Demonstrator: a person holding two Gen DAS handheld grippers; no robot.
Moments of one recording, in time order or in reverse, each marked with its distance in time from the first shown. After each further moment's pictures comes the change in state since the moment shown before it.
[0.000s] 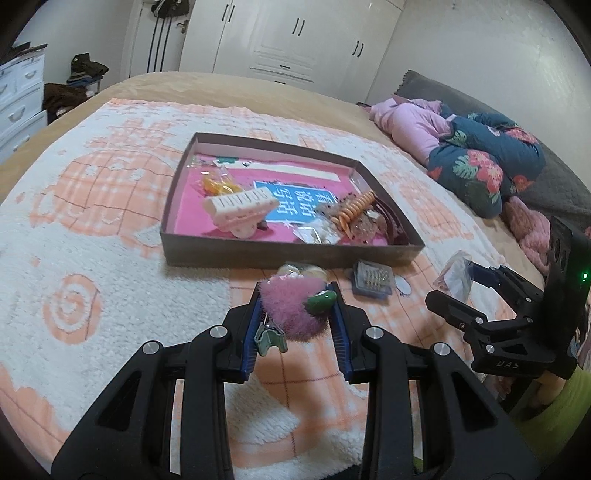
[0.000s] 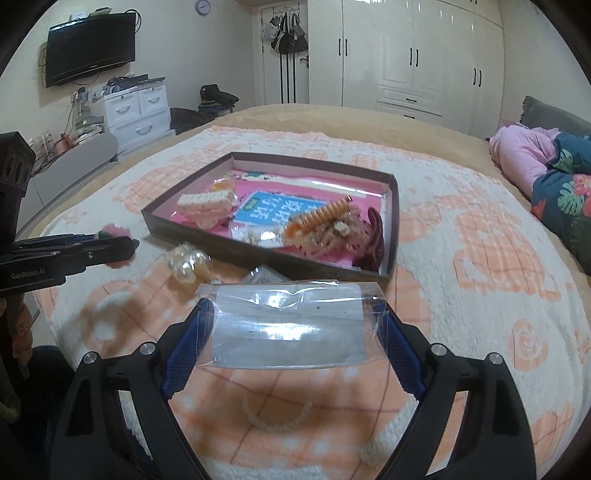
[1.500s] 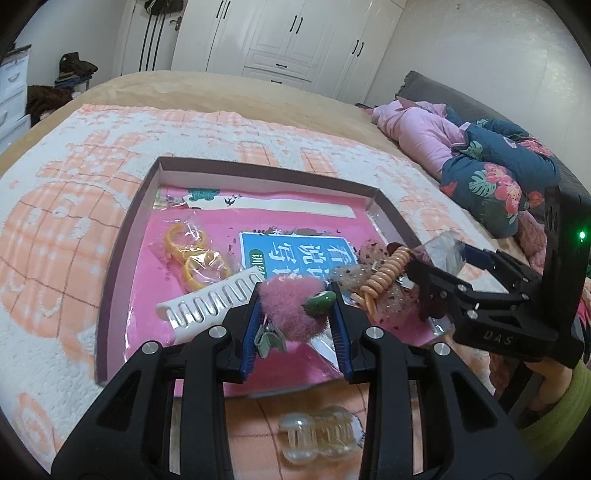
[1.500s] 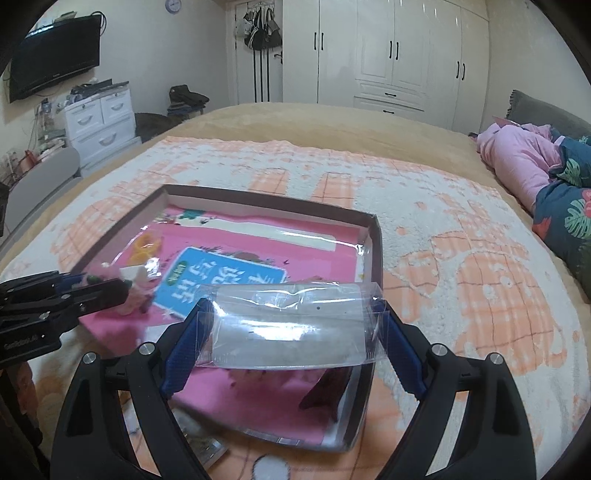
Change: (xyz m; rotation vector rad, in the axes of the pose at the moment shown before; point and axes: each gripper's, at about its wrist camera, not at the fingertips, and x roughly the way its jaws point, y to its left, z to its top) left arm 0.096 0.010 0.070 0.003 0.009 -0.022; right arm 0.103 -0.052 0.083 0.038 0.037 -0.097
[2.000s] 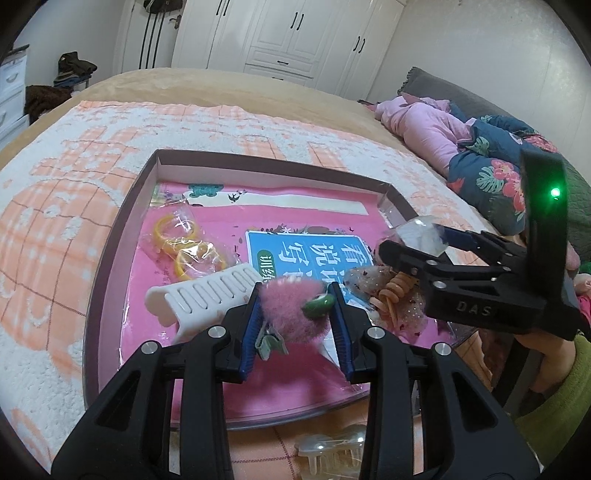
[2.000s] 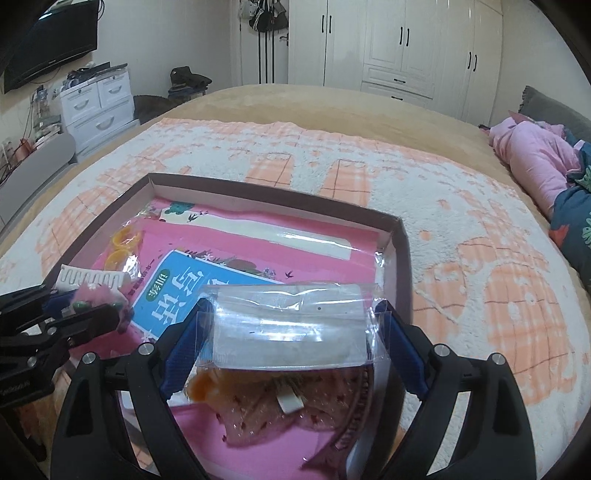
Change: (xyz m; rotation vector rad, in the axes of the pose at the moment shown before) left arm 0.017 0.009 0.000 0.007 0.003 0.002; right arm 0.045 0.004 0.017 -0.006 0.072 0.026
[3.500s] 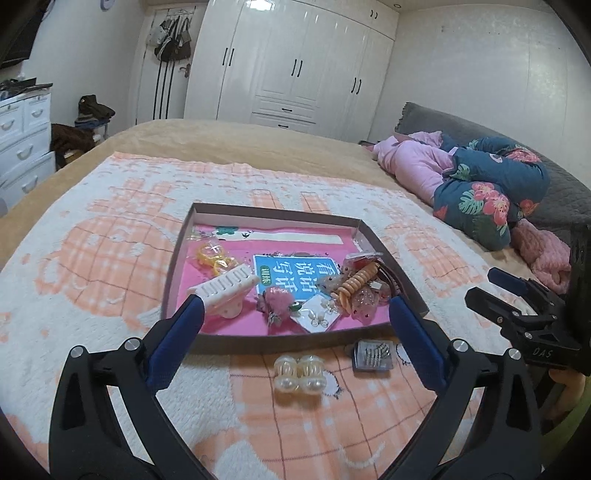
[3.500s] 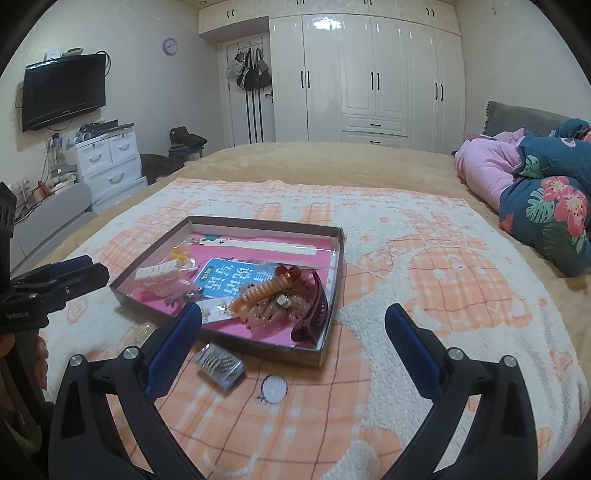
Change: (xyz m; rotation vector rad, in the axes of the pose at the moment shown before) left arm -0.116 -0.036 -0.031 0.045 -0.190 0.074; right arm -0.169 -0.011 -0.085 0.069 -0.251 -0.011
